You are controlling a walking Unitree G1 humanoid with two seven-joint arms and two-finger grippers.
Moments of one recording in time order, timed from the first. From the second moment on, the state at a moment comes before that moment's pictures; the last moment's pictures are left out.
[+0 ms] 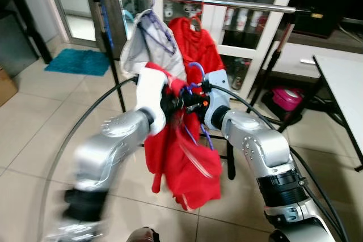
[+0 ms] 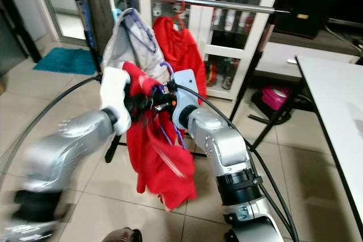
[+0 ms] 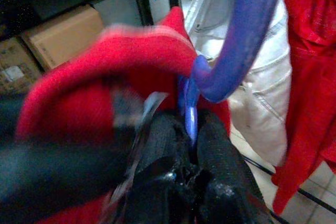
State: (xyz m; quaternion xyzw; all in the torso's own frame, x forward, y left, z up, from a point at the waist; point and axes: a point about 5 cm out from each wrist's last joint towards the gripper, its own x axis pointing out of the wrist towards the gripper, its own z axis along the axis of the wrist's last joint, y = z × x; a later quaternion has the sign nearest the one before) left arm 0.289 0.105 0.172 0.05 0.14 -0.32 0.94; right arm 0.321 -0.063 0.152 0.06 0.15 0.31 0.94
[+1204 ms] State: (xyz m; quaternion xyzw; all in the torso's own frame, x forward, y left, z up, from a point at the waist) left arm 0.275 0.292 0.241 0.28 0.10 -0.24 0.92; right arm 0.312 -0.094 0.201 -0.01 0.06 0.56 0.82
